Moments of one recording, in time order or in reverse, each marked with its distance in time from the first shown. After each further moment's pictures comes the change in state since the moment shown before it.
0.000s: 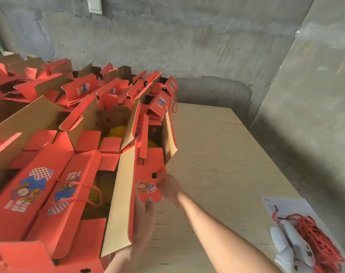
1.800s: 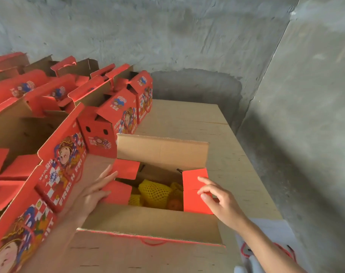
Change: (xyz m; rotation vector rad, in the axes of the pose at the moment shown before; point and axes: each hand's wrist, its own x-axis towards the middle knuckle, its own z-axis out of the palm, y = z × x) left_hand 0.129 0.003 0.101 -0.003 -0.482 0.044; right_hand -0.003 0.188 -0.262 -0.045 0.207 -0.456
